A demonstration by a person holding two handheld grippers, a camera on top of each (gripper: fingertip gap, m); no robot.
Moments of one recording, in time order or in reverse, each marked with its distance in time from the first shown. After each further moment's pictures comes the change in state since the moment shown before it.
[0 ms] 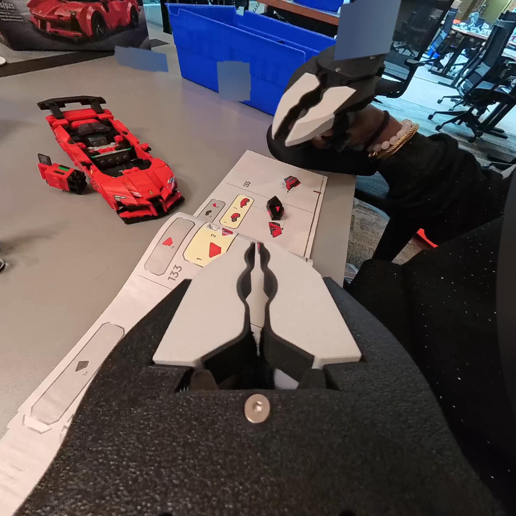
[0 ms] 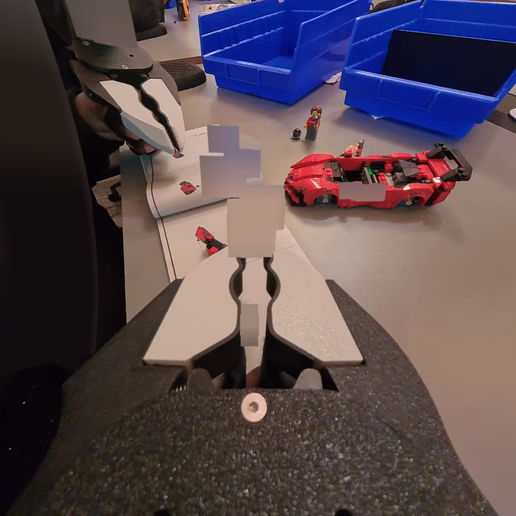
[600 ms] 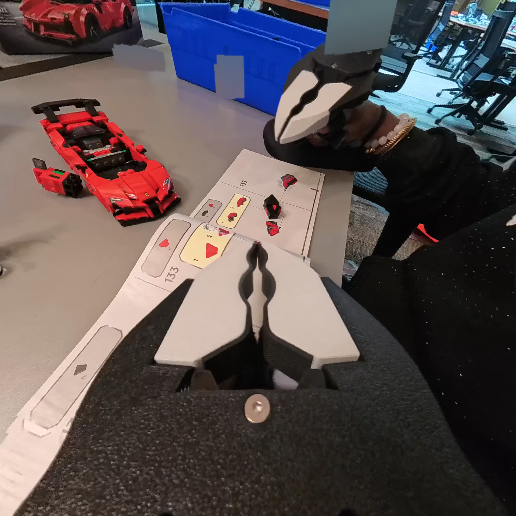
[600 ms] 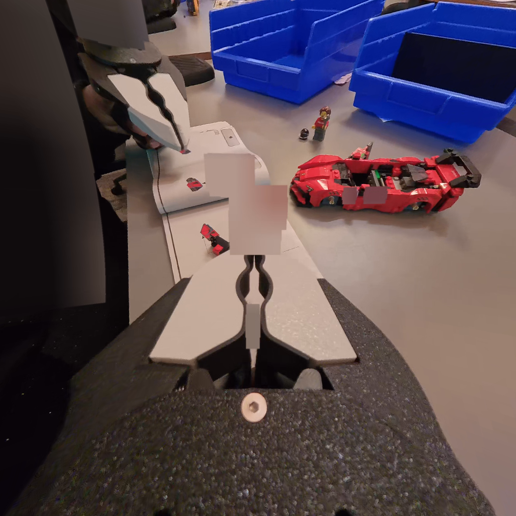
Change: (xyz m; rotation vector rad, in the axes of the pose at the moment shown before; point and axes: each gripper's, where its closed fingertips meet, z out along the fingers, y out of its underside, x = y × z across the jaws) left arm 0.003 0.001 0.001 -0.006 0.008 0.027; right arm -0.005 0.000 0.000 -0.007 -0.019 -0.032
